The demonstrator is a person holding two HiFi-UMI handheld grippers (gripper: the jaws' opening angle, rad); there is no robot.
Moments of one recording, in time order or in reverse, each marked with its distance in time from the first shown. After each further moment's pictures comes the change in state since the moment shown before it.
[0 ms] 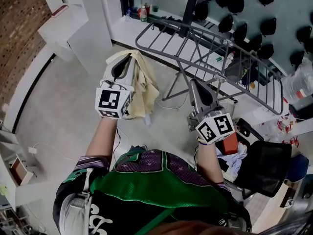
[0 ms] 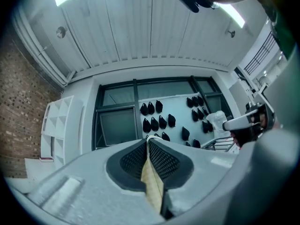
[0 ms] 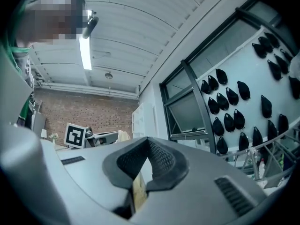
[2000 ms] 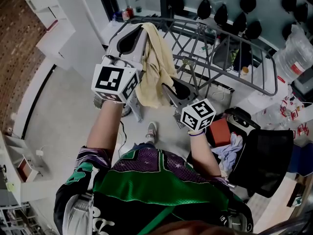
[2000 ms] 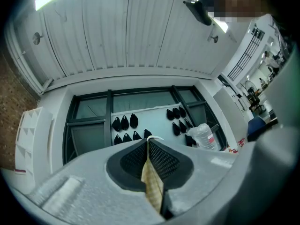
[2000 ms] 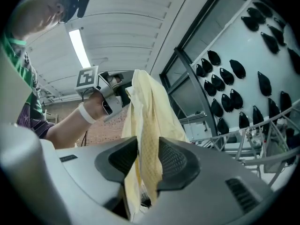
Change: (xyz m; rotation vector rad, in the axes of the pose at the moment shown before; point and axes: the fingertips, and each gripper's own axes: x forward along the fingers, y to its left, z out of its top) left arm 0.113 -0.293 0.133 0.056 -0.138 -0.156; right arm -0.156 -0.127 -0.050 0.127 0.128 0.152
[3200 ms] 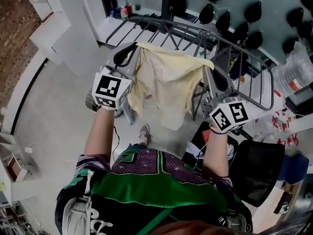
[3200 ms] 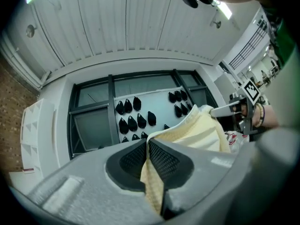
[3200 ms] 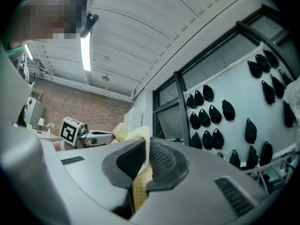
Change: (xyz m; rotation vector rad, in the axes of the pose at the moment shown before) left arm -0.002 0.062 -0.111 0.037 0.179 0.001; right arm -0.010 -0.086 0.139 -0.246 -0.159 -0.195
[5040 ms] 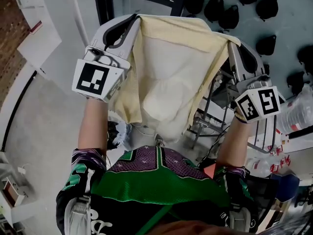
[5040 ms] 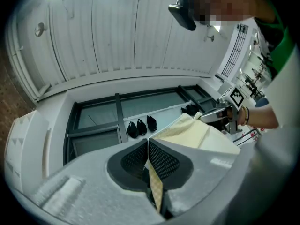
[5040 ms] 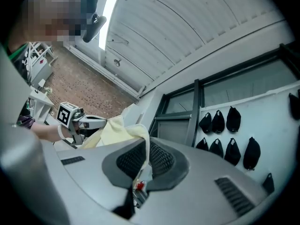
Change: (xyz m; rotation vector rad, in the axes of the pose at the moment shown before) left arm 0.176 0.264 0.034 0.068 -0.304 0.020; right arm 0.322 -0.095 0.079 -0.377 -0.036 0.029
